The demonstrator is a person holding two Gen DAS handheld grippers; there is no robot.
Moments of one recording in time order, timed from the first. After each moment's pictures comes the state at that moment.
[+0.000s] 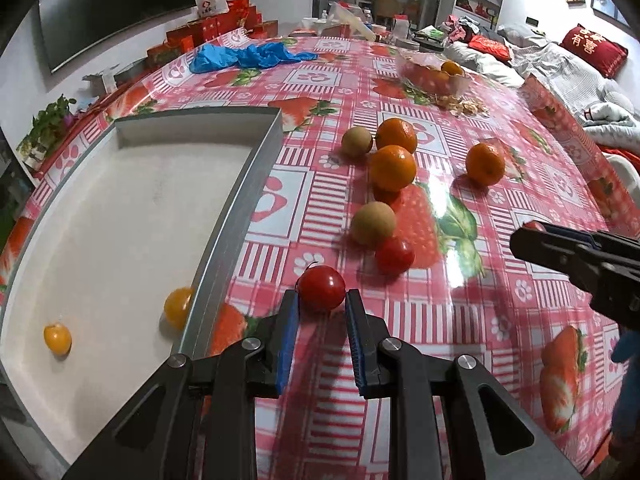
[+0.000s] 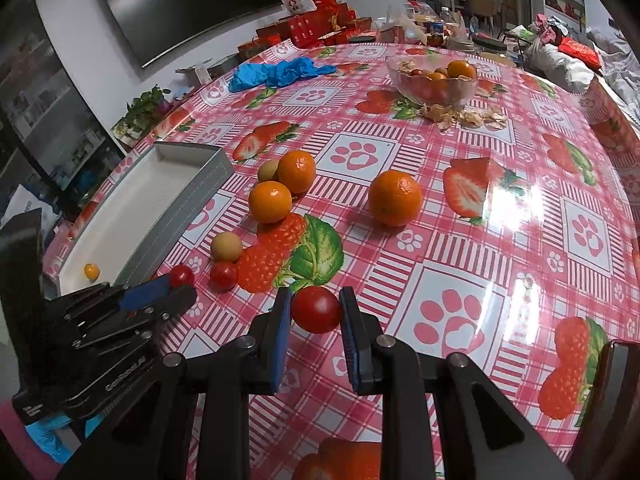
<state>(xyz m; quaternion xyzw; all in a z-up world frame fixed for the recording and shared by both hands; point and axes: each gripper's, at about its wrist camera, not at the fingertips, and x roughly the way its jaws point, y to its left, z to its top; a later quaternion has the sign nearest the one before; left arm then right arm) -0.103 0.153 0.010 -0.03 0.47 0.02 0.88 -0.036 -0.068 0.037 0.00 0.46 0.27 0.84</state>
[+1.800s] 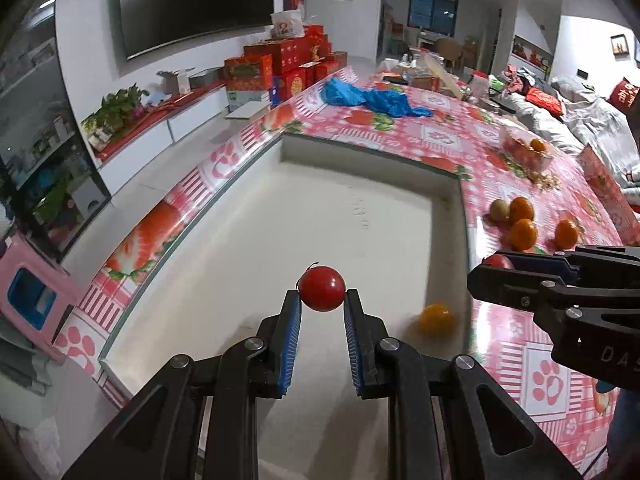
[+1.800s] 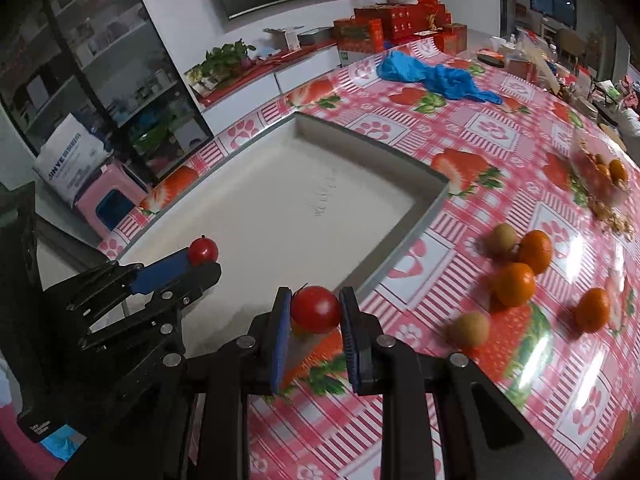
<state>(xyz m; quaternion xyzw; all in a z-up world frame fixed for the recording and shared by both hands) -0.155 0.286 0.042 -0.07 0.42 0.13 0.90 -0.064 0.117 0.062 -0.09 0.46 0.39 0.79</state>
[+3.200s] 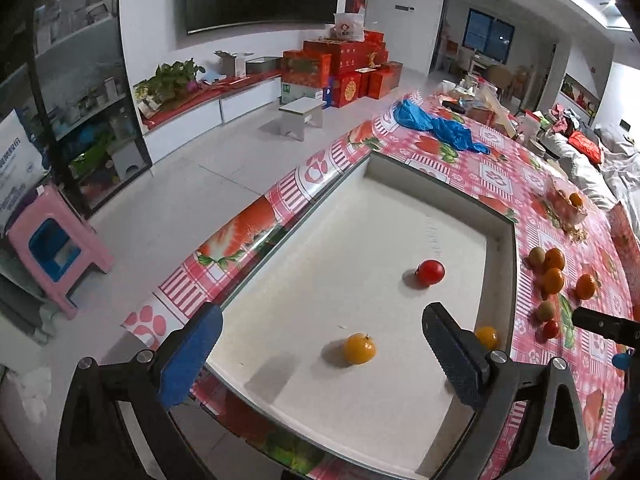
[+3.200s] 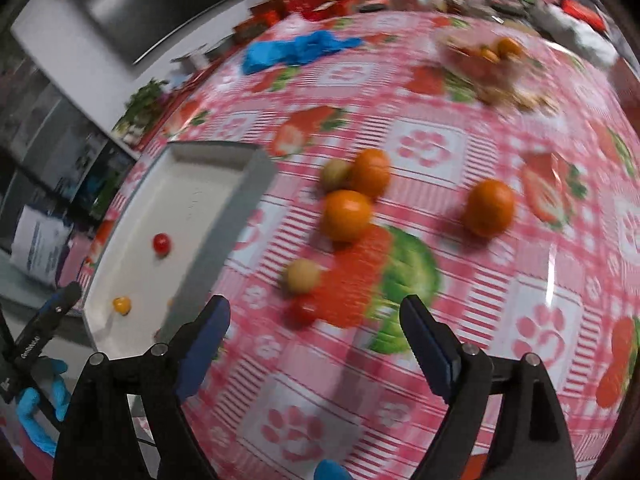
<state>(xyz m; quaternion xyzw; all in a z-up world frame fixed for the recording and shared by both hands) -0.185 0.335 0.068 -0.13 0.40 0.20 0.88 -0.010 -0.020 0.037 0.05 0.53 0.26 0.81</state>
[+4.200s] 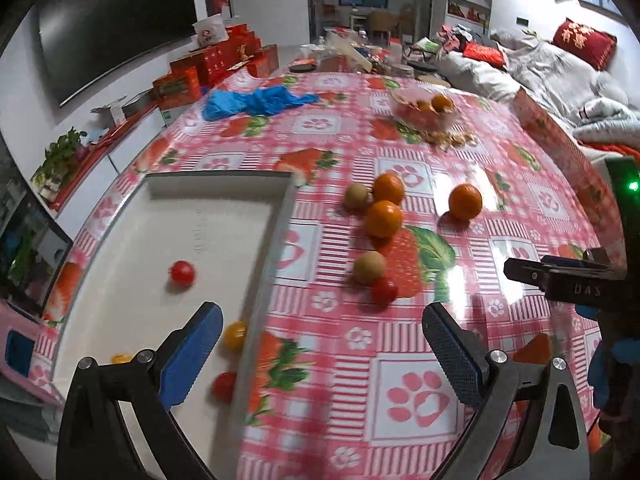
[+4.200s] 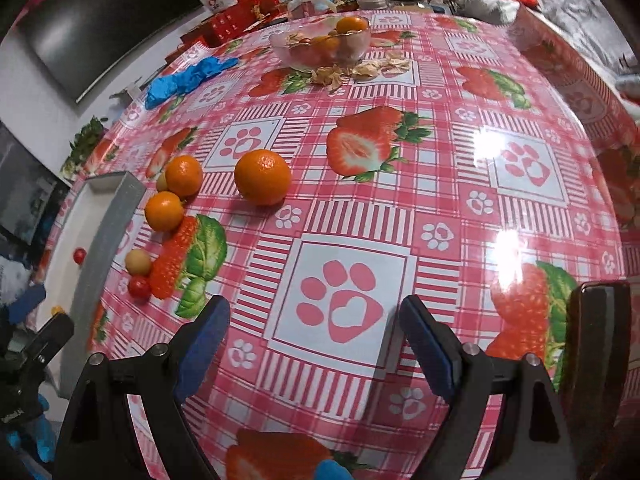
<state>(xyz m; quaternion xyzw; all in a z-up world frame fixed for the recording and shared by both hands) -0.113 0.147 0.065 0.00 0.44 0.03 0.90 -0.010 -0.122 0.013 0.04 0.51 0.17 0.84</state>
